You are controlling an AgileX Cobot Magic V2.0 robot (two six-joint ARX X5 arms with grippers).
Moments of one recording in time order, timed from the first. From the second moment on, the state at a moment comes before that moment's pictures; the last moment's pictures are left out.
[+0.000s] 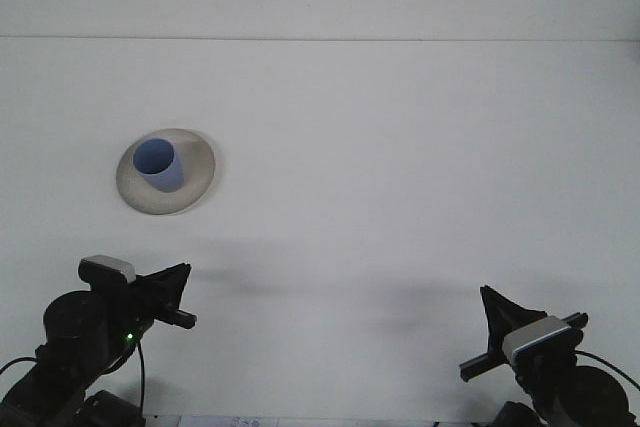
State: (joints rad) left arm -0.38 0.47 0.67 -0.50 0.11 -0.28; right arm 0.82 0.20 0.68 -0.77 0.42 0.11
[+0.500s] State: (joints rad) left arm -0.38 0.45 0.67 -0.40 0.11 -0.29; right arm 0.82 0.20 0.68 -0.77 0.42 0.11
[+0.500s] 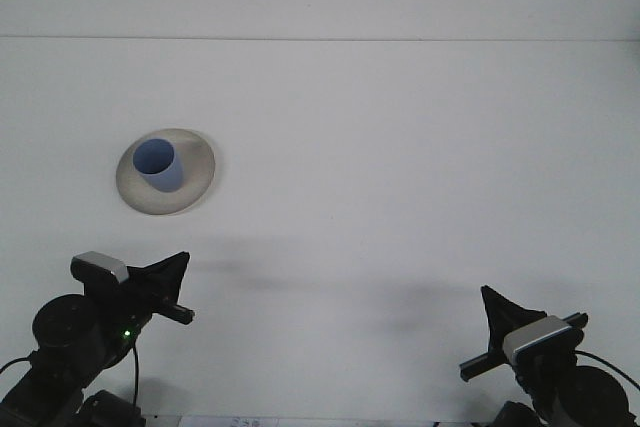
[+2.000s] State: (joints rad) left arm -0.06 0.01 0.03 0.04 -0.18 0.00; right arm 0.82 0.20 0.68 -0.77 0.42 0.11
